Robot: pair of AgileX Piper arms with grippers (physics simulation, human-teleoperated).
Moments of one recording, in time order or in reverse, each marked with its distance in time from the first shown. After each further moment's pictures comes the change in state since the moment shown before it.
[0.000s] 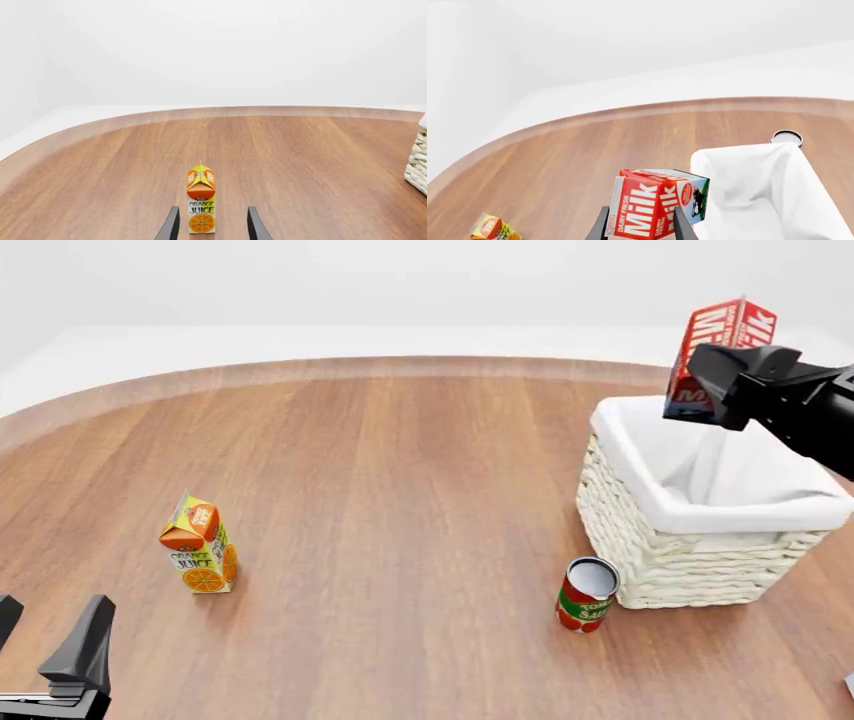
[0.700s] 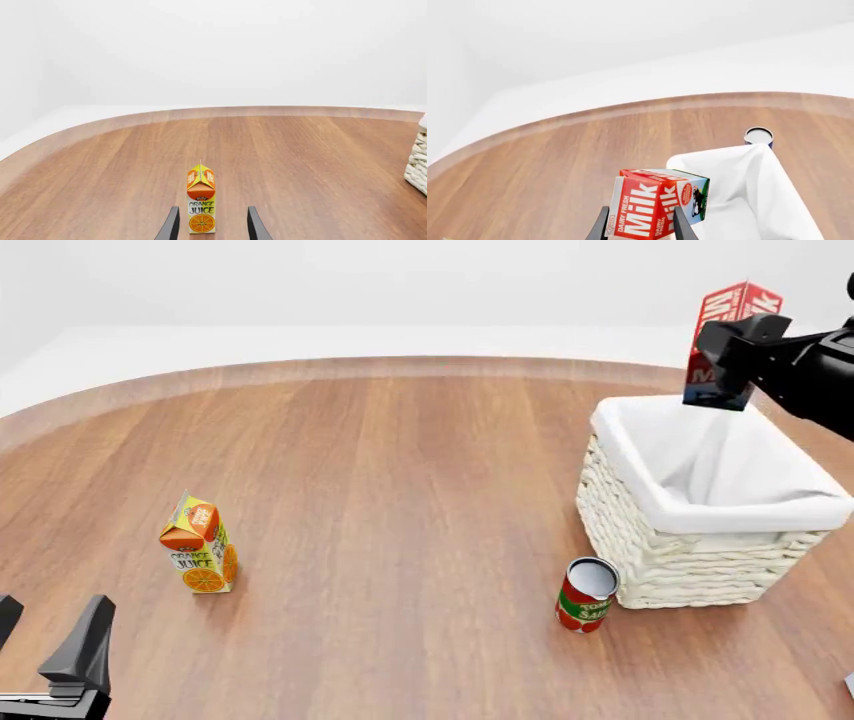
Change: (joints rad) left arm 0.000 0.000 0.000 0.000 0.000; right arm -0.101 0.145 -0.108 0.023 -0.018
